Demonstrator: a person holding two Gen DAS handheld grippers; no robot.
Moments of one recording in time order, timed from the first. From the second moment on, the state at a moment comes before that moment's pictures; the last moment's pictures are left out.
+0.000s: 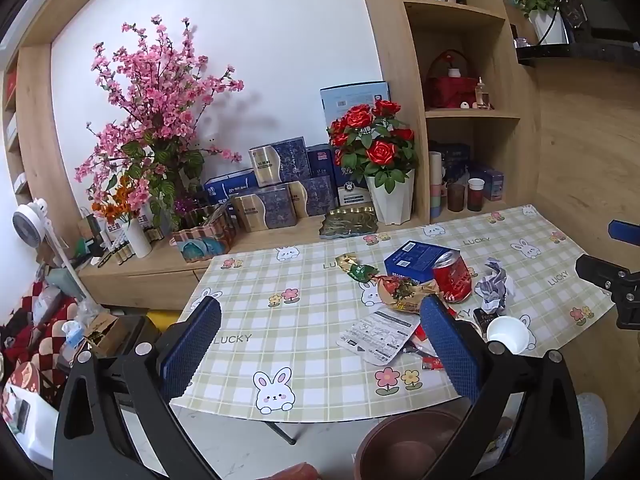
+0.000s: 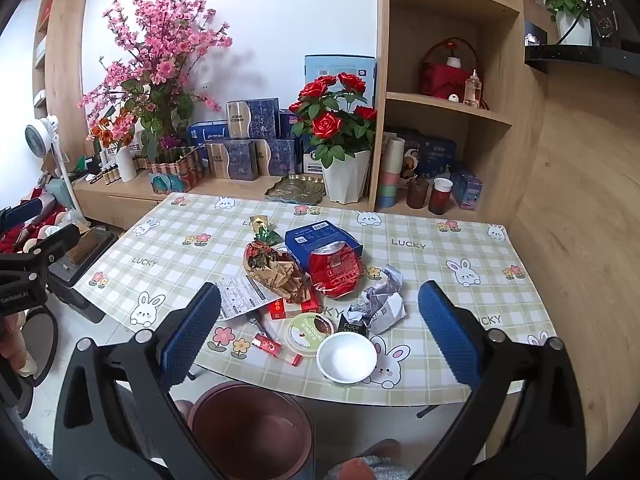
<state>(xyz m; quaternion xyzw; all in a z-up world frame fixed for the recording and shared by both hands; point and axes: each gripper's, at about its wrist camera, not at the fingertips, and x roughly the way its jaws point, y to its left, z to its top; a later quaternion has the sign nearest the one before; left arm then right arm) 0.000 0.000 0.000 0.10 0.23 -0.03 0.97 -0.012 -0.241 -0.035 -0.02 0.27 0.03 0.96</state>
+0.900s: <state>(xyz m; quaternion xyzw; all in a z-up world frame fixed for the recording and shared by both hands) -0.003 0.005 0.007 0.11 0.22 -0.02 0.97 -0.013 -0.240 -0.031 -0.02 0.27 0.03 0.96</state>
